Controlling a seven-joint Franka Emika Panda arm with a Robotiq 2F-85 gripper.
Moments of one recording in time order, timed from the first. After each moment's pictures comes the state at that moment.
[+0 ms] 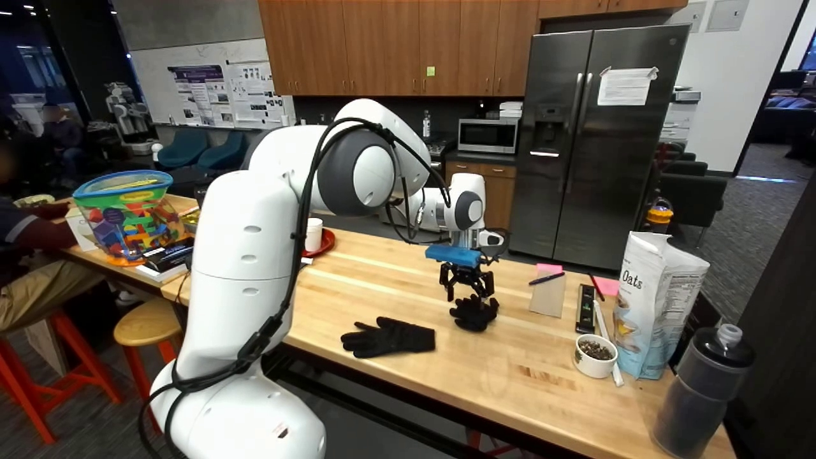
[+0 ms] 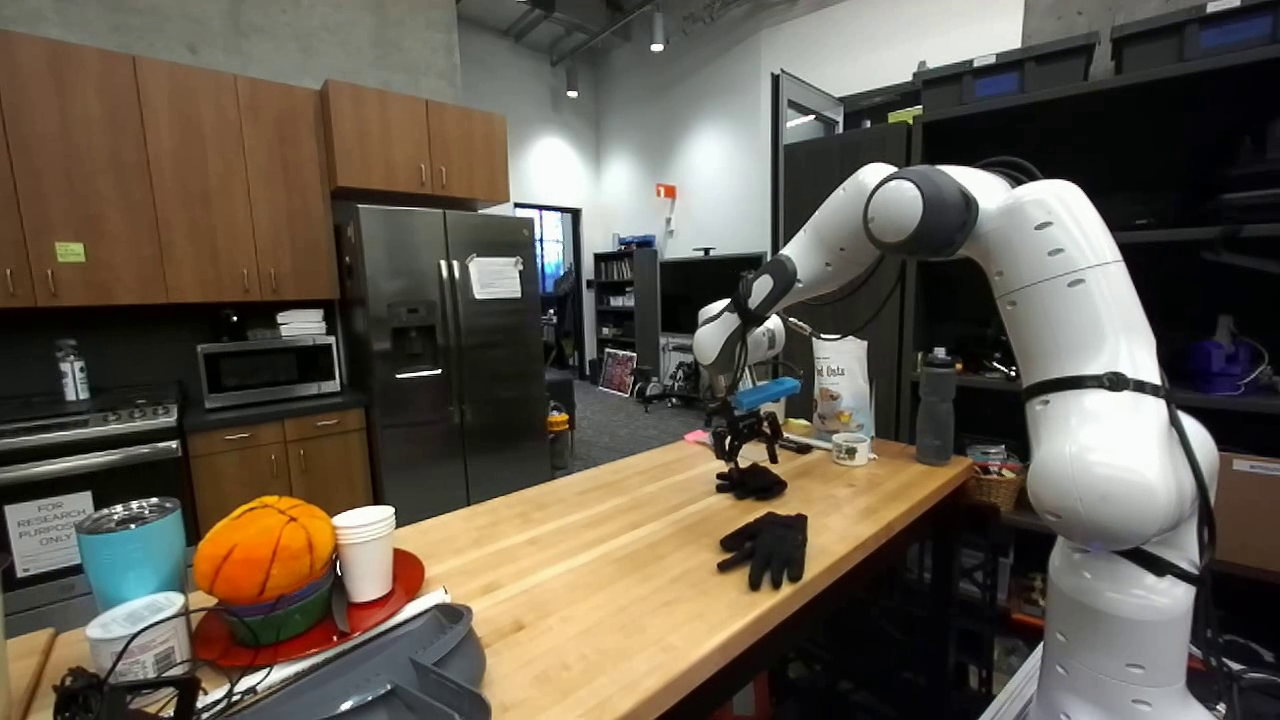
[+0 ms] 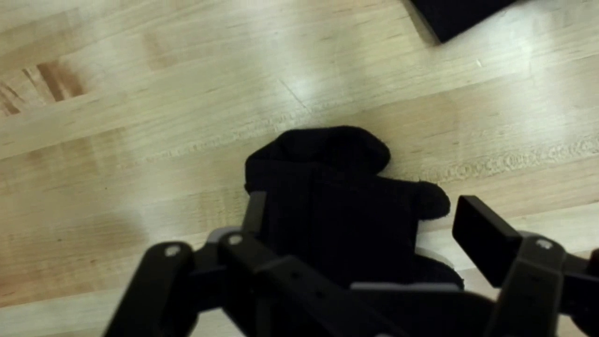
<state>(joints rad) -0.06 0.35 -0.09 -1.88 -0.12 2.03 0.13</state>
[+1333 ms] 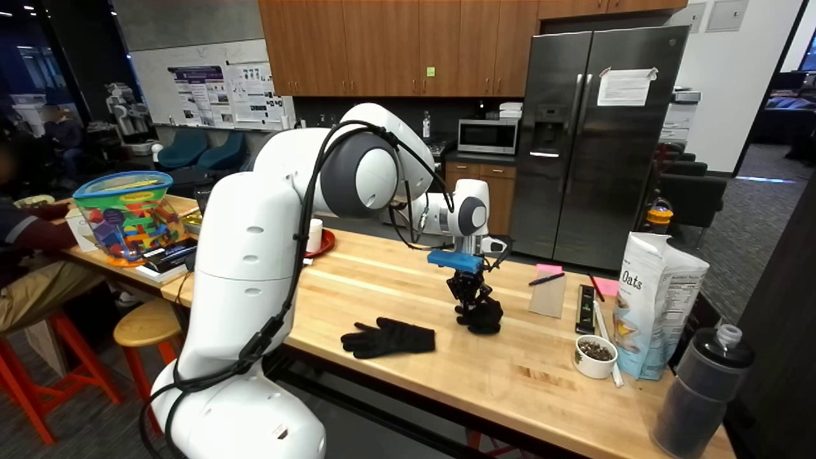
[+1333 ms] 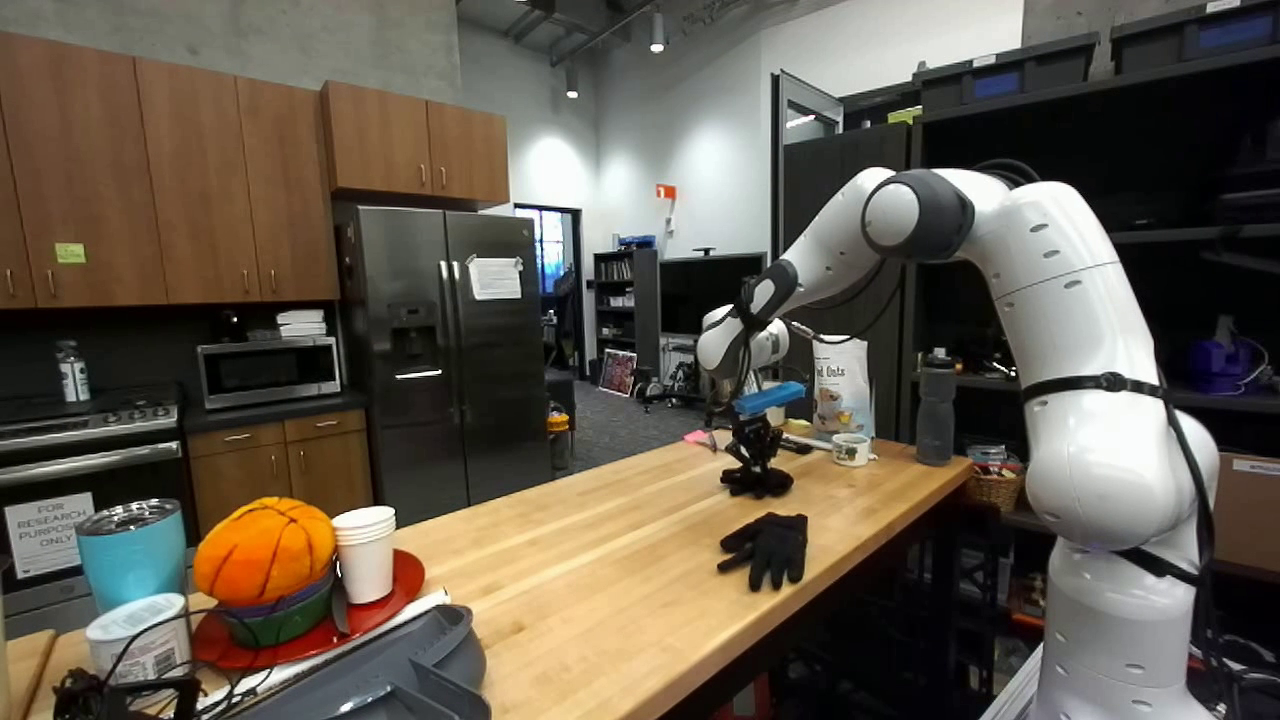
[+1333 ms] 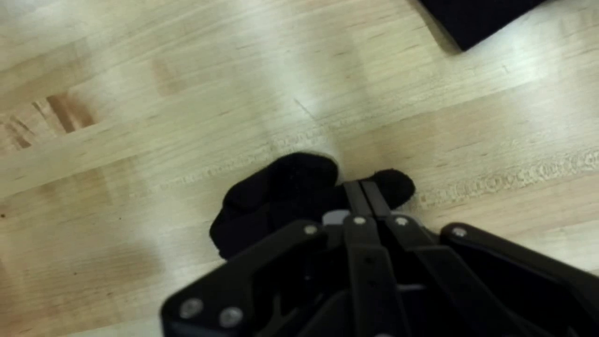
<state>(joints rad) -0.07 0.36 -0.11 -1.88 -0.12 2.02 0.17</state>
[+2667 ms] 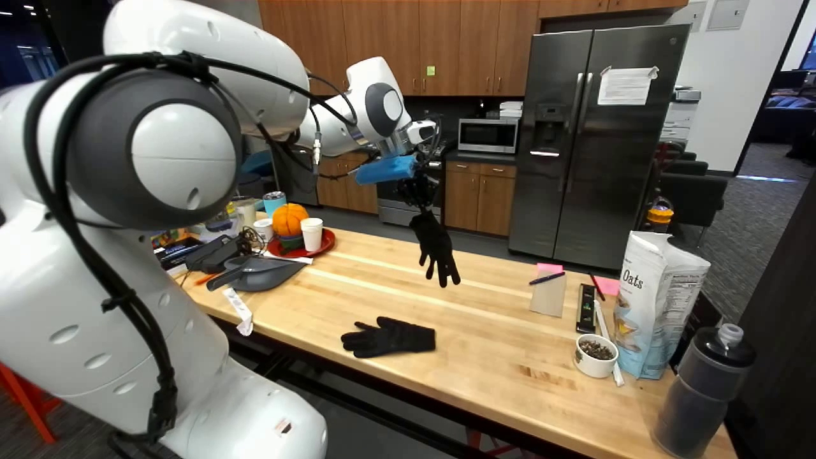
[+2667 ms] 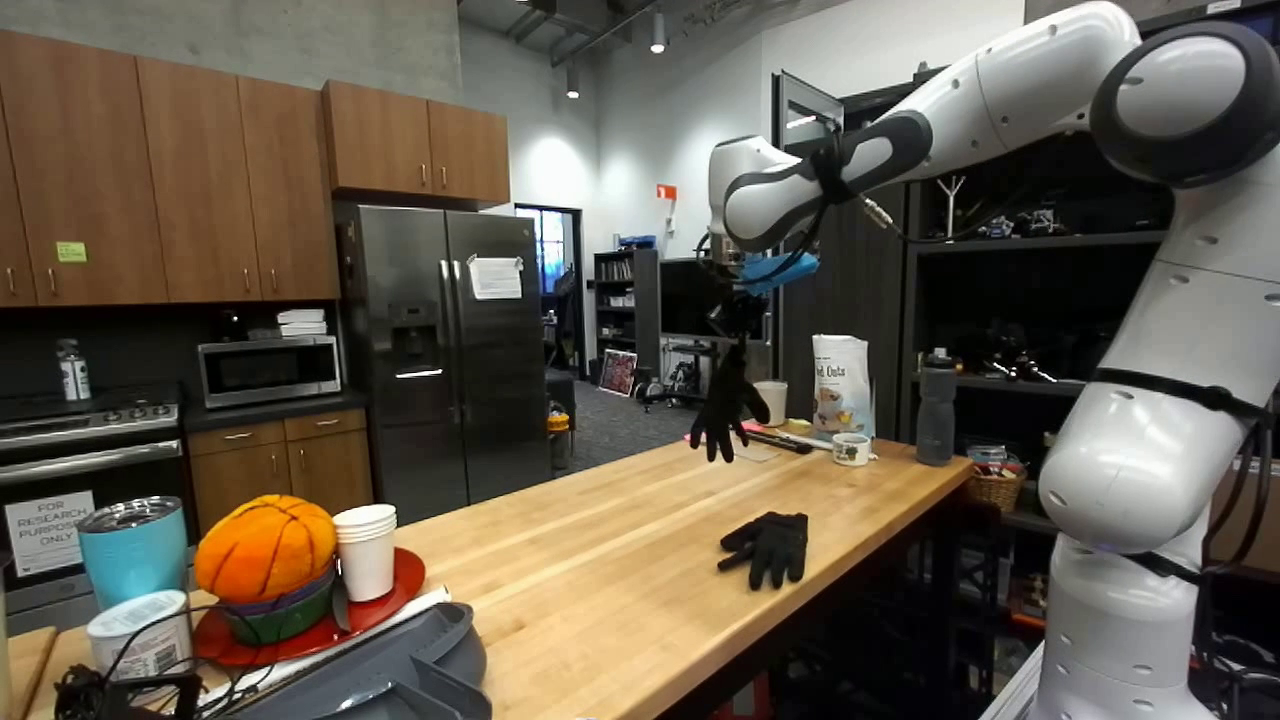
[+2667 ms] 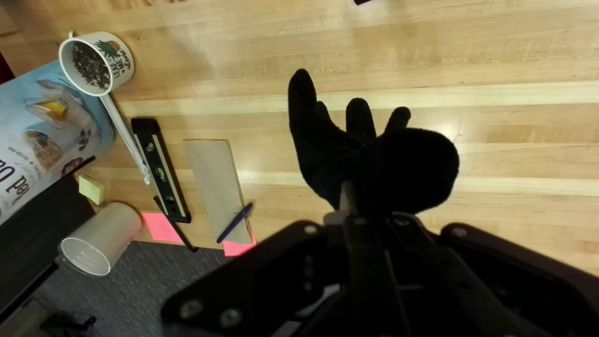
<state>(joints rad) 0.02 -0.30 0.06 -2.11 -0.31 2.03 0.26</state>
